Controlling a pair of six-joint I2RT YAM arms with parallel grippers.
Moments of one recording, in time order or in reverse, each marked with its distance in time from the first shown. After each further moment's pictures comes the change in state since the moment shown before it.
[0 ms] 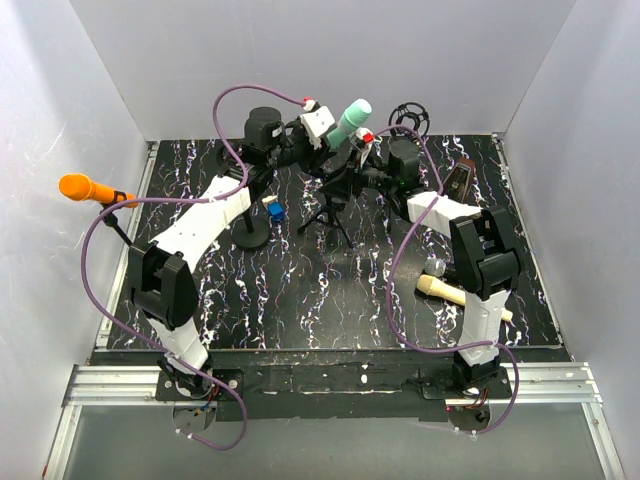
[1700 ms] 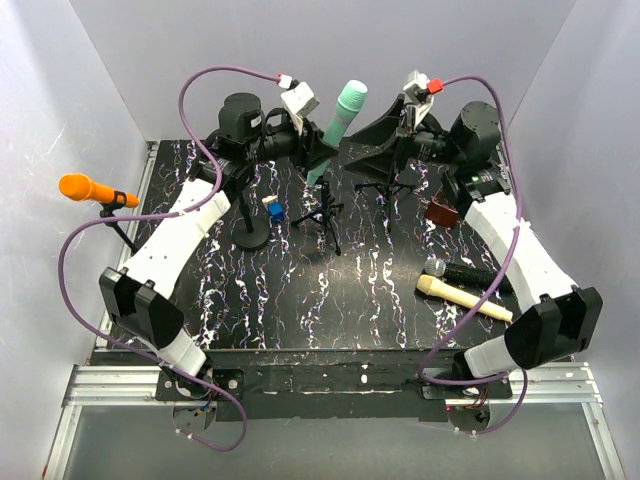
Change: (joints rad) left arm 0.004 -0.138 0.110 -0.208 0.127 -0.295; right arm -0.049 -0.517 0.113 -0.362 -0.114 0.228
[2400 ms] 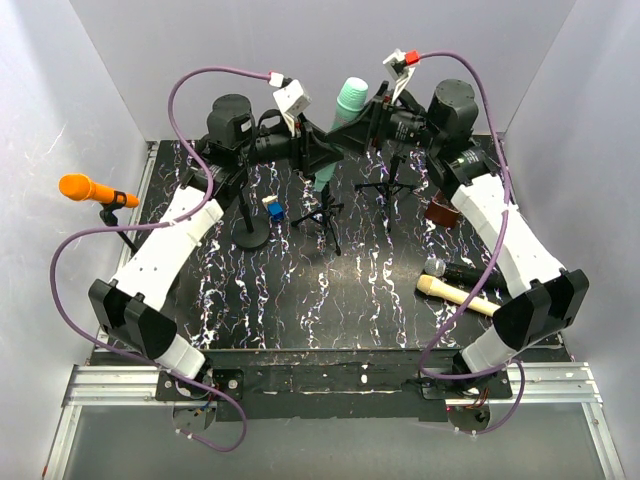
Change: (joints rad) left arm -0.010 -0.073 -0.048 0.086 0.142 -0.153; right arm 0.085 0.117 0.261 -0.241 0.242 0.063
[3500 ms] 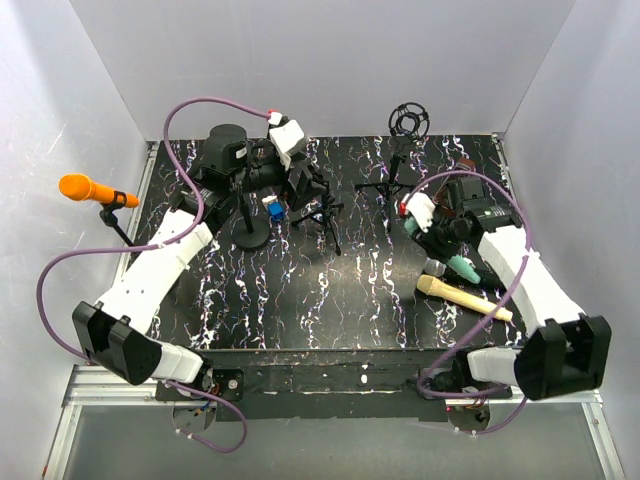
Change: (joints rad) left arm 0.004 -0.154 -0.234 -0.119 -0.193 0.274; right arm -0.166 -0.338 -0.576 -0.887 0.539 -1.197
